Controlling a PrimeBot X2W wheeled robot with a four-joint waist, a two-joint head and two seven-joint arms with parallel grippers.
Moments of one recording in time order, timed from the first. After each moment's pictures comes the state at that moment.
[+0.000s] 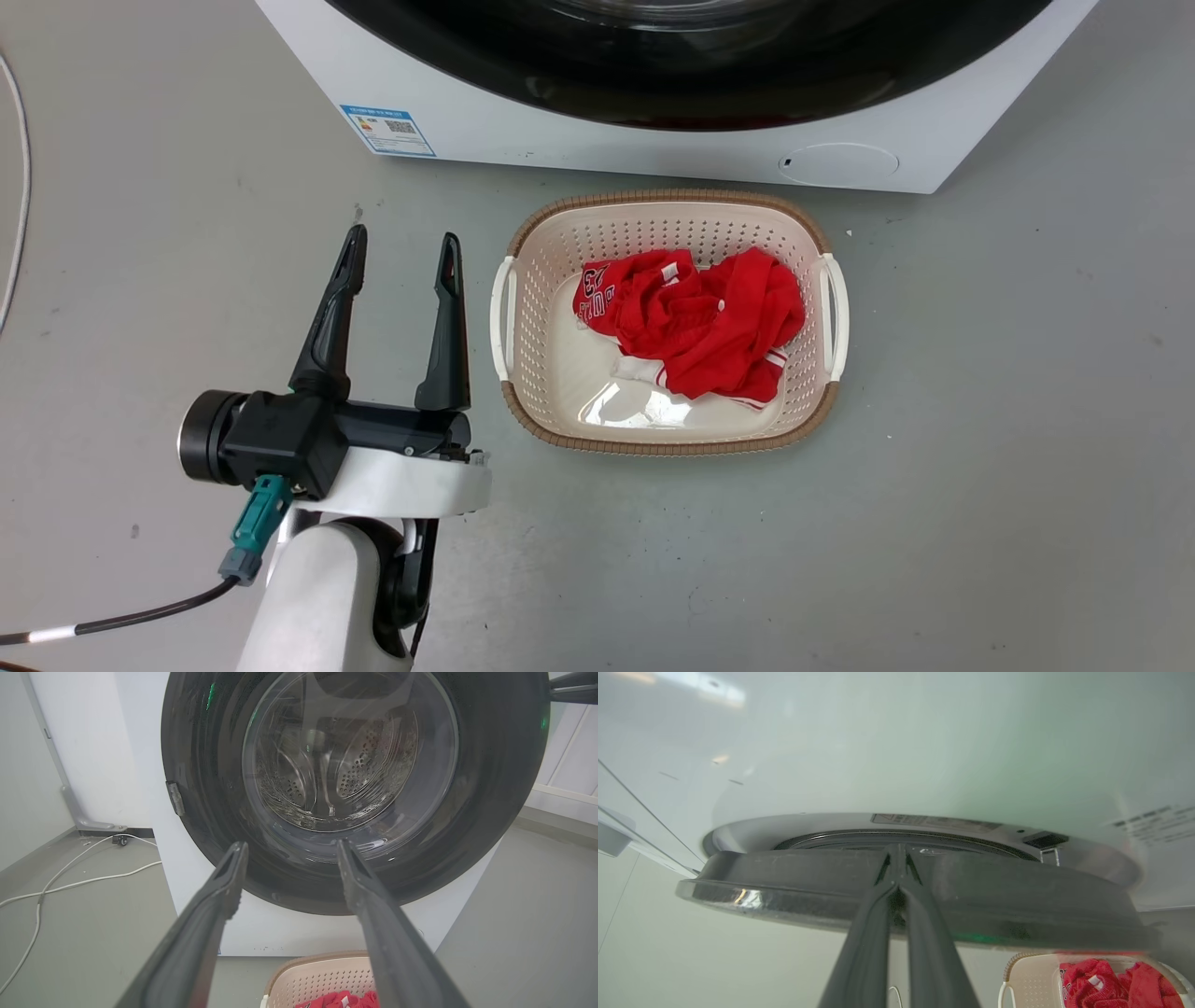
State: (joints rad) left arm -0.26 0.05 -0.14 -0.04 -0.14 0.00 -0.26; right arm -1.52 -0.31 0.14 1.15 1.32 0.13 0.51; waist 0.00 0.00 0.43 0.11
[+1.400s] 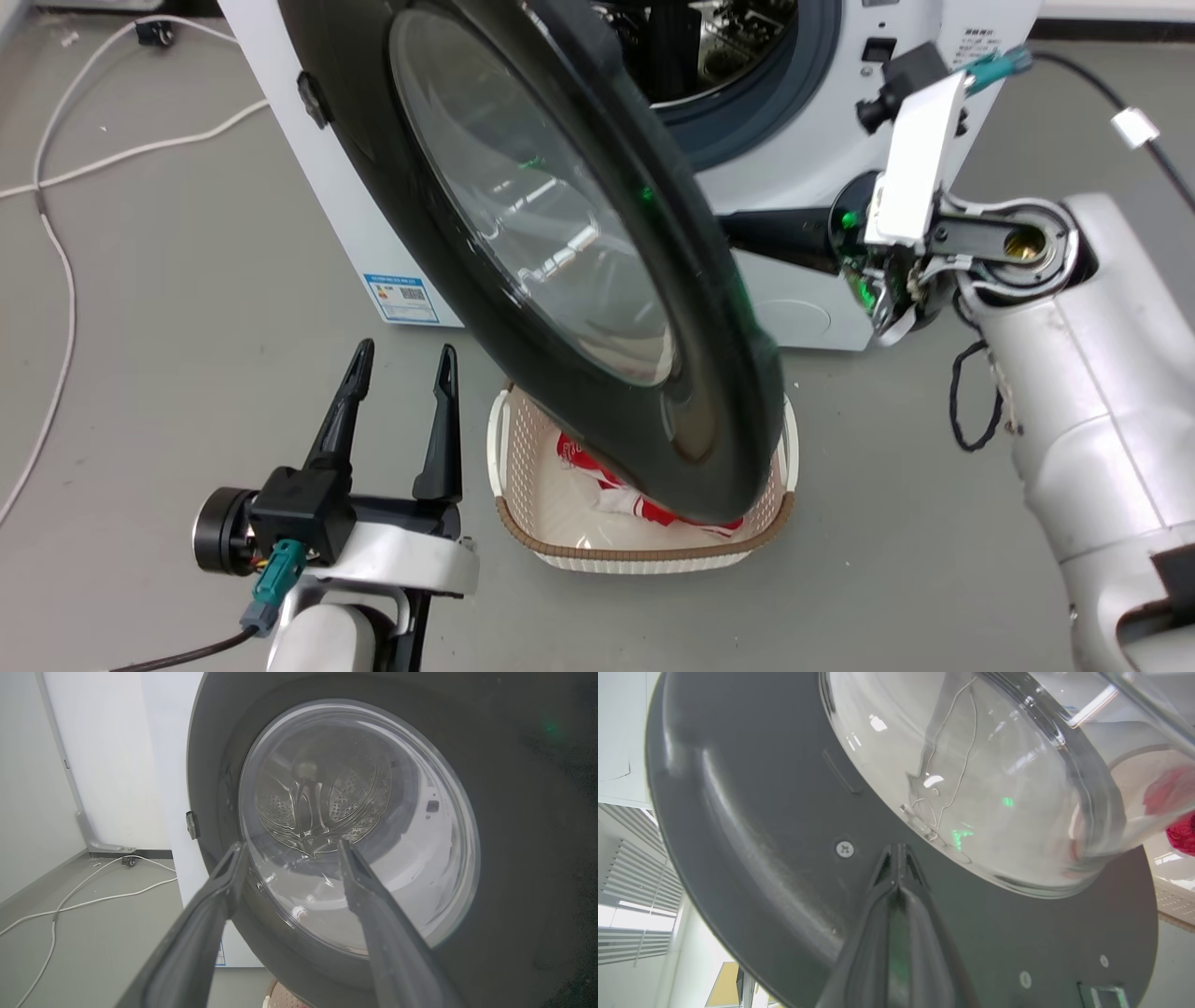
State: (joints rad) left arm -0.14 0.05 -0.11 0.04 -0.12 -0.03 -0.26; right arm -0.98 -0.11 0.26 0.74 1.44 0.13 1.00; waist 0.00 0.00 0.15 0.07
